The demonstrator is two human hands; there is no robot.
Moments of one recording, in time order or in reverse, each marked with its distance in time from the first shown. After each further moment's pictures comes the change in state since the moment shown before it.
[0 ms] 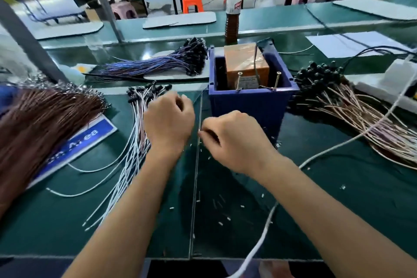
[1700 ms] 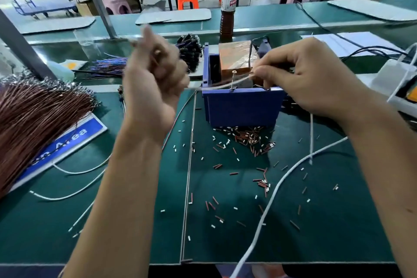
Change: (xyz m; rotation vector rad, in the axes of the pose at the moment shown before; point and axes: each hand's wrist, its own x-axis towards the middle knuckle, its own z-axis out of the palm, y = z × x) left_hand 0.031 0.049 -0.058 -1.594 -0.429 -0.167; right_hand 0.009 0.069 -0.118 0.237 0.094 0.102
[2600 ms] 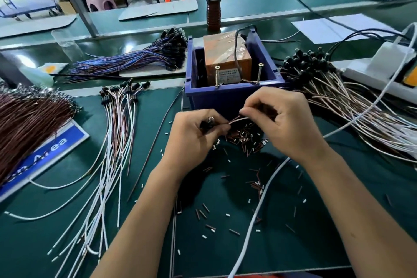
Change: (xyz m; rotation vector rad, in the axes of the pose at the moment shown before) left_hand -0.033 -0.111 -0.018 0.954 -0.285 0.096; right_hand -0.048 0.056 0.072 0.089 0.239 -0.074
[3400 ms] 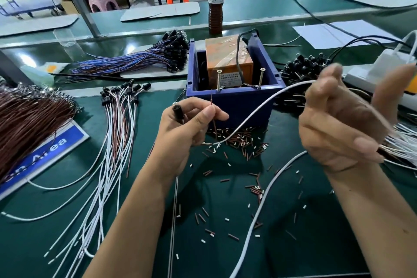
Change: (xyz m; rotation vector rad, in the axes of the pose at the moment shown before) left_hand 0.000 0.017 -0.017 -0.768 0.004 -0.202; right_hand -0.006 -0.005 -0.043 2.233 -0.575 0.072
